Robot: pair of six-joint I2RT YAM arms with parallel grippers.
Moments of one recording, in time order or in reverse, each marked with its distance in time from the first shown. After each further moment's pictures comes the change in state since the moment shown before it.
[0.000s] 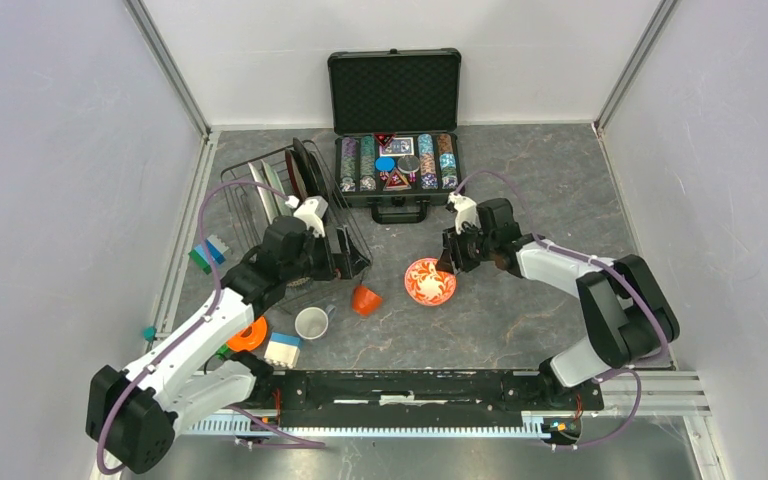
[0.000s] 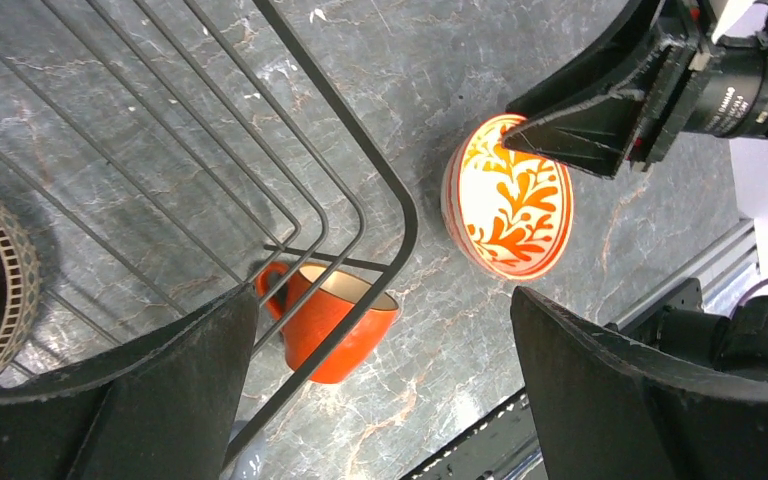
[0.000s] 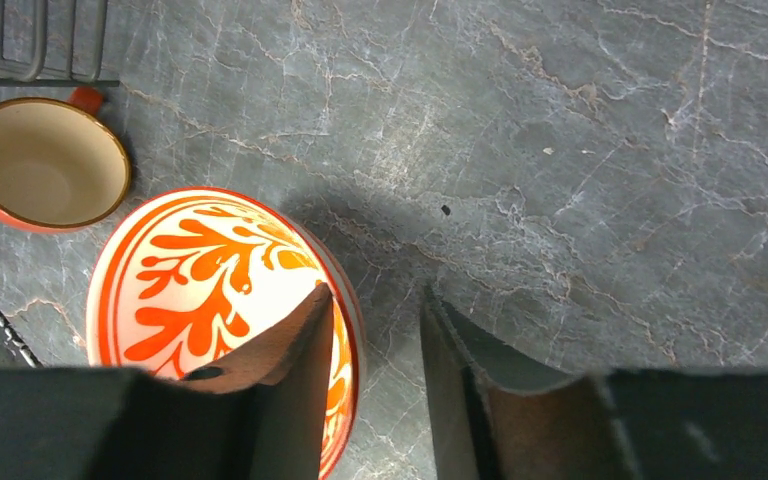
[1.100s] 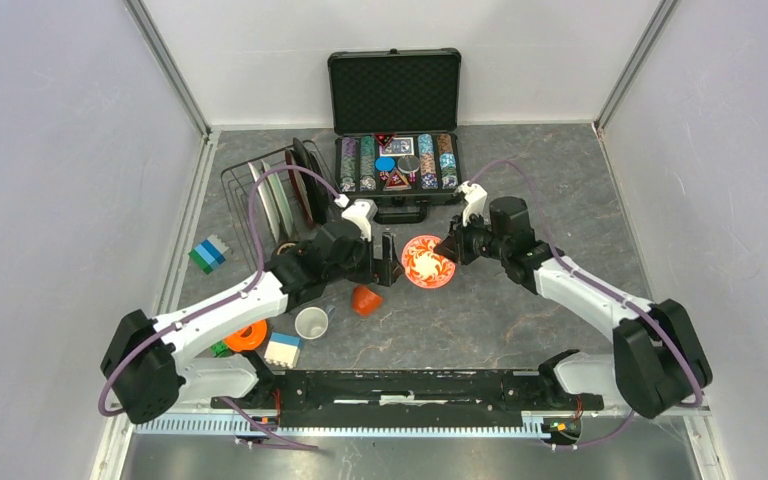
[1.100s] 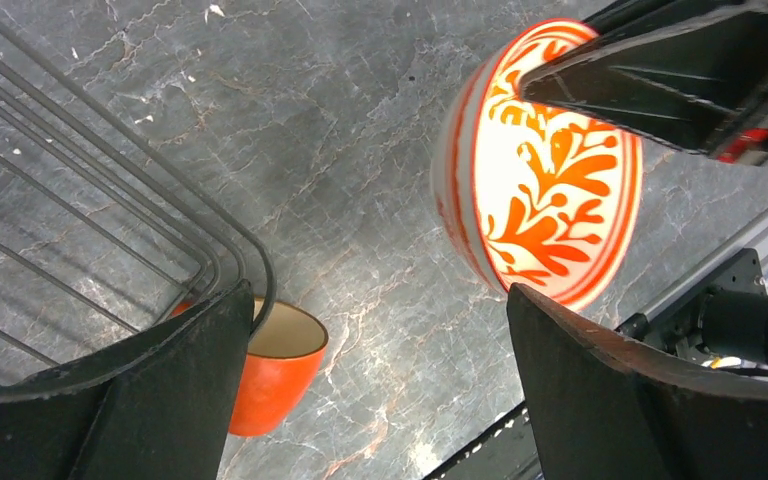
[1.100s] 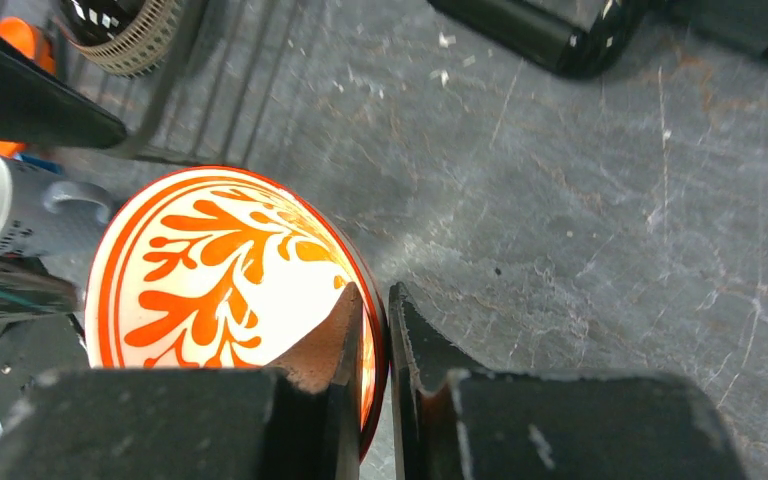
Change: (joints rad) left arm -0.295 0.222 0.119 0.059 -0.203 -0.010; right arm 0.040 -0.209 -0.040 0.080 0.016 0.087
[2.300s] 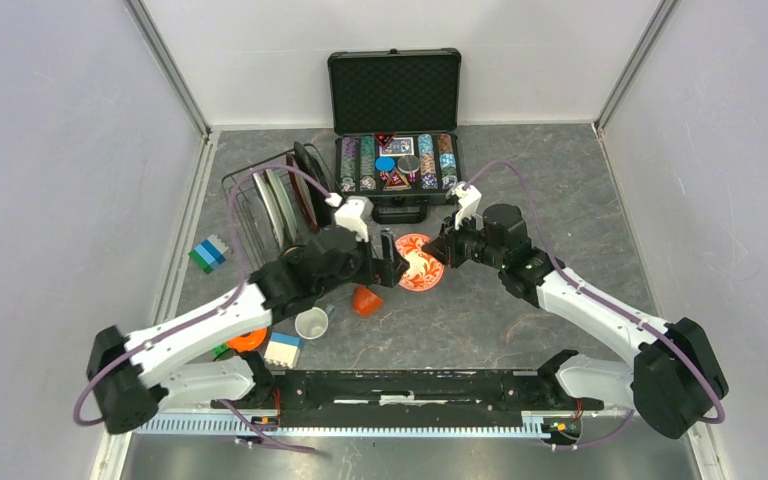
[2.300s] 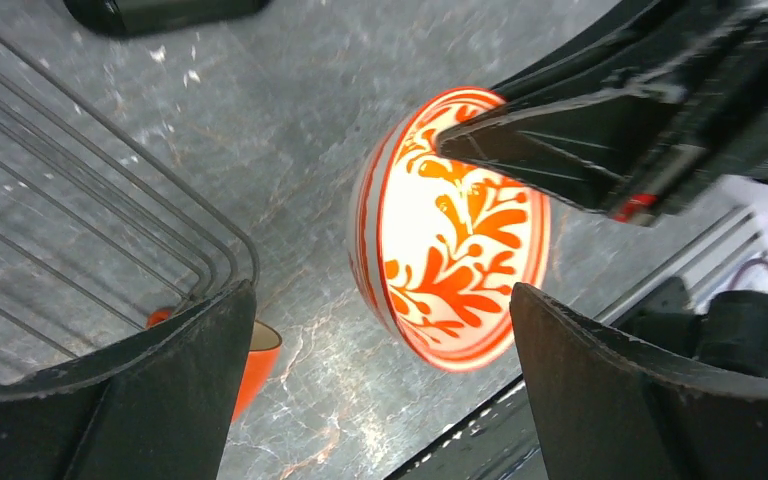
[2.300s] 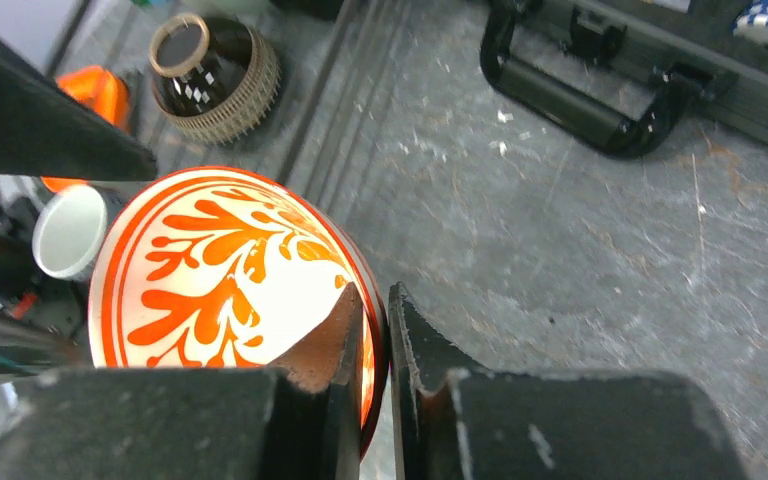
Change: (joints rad) left arm -0.121 -0.053 0.066 -0.041 -0.165 -0.058; right arm 0.137 -0.136 0.000 0.020 0.111 0.037
